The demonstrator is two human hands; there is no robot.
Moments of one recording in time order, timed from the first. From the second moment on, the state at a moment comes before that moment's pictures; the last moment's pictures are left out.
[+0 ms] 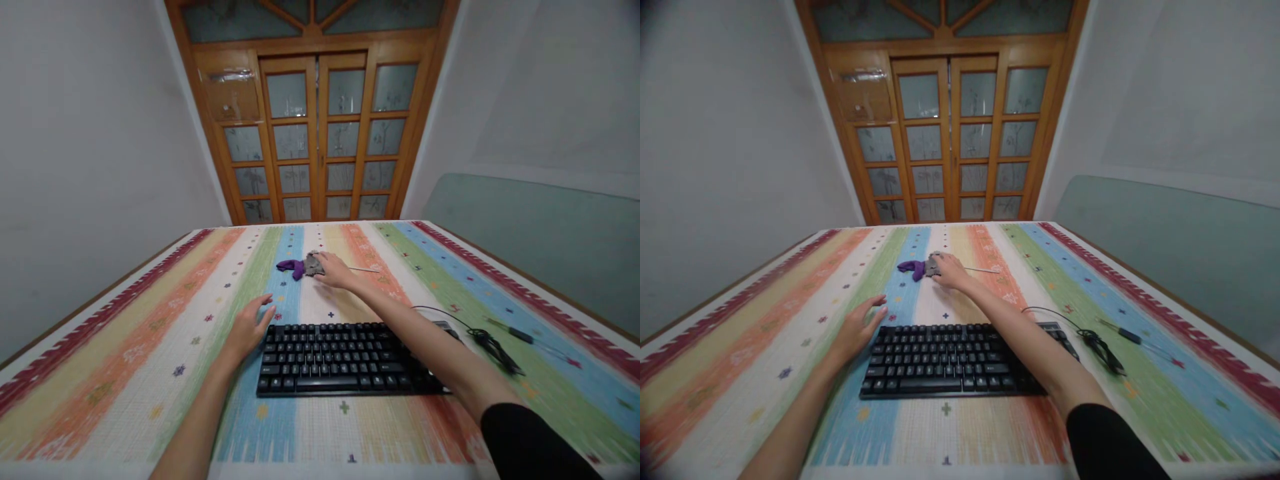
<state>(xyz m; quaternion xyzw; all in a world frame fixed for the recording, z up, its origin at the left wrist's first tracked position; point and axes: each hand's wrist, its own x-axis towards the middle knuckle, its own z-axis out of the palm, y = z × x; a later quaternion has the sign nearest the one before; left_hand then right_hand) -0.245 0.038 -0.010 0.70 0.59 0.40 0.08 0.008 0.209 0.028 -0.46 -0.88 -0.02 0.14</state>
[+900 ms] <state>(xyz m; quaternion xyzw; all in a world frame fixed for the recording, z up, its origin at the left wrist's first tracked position) -0.235 0.039 -0.014 0.63 0.52 0.56 0.14 -0.017 0.192 0.073 -0.40 -0.86 0.01 0.32</state>
